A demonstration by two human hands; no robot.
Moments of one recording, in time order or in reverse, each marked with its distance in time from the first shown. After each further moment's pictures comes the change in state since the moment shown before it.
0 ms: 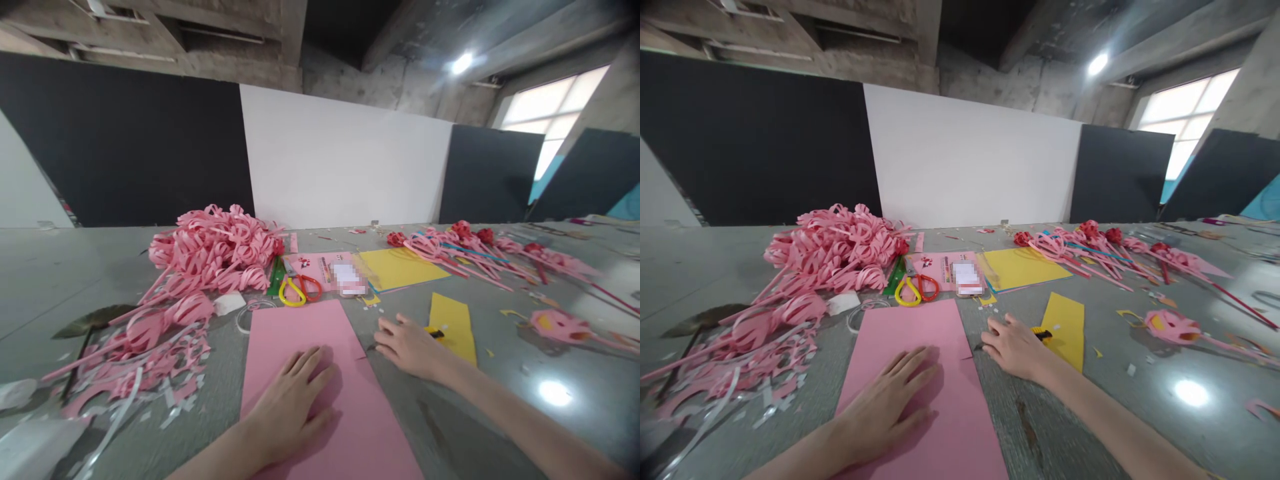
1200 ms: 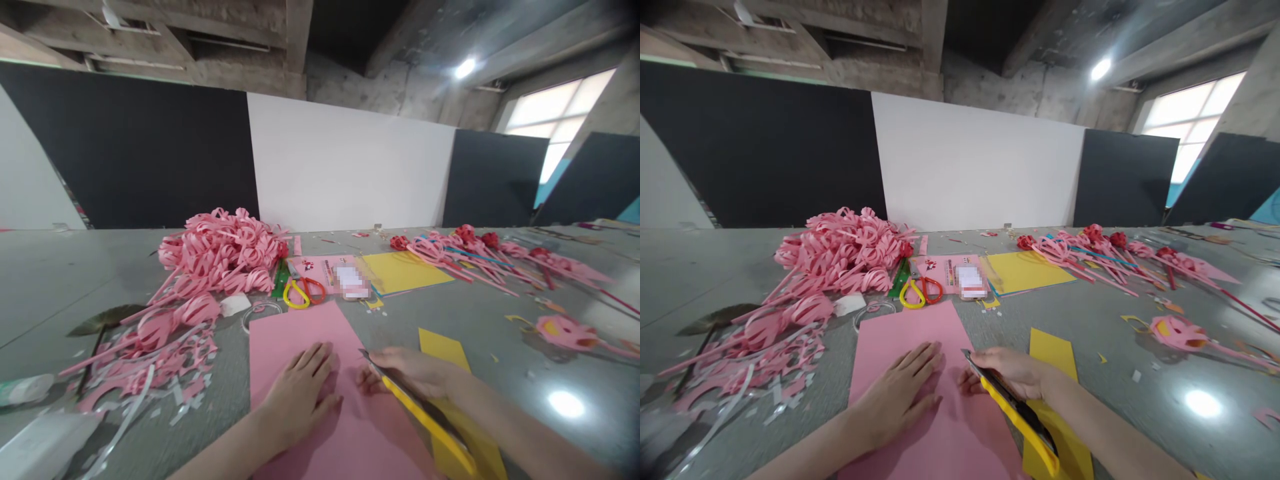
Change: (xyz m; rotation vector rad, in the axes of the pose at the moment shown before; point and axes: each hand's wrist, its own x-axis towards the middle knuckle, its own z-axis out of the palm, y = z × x) left_hand 0.012 -0.002 0.002 0.049 -0.089 -0.108; right_hand 0.006 -0.040 -0.007 2.184 -0.448 0.527
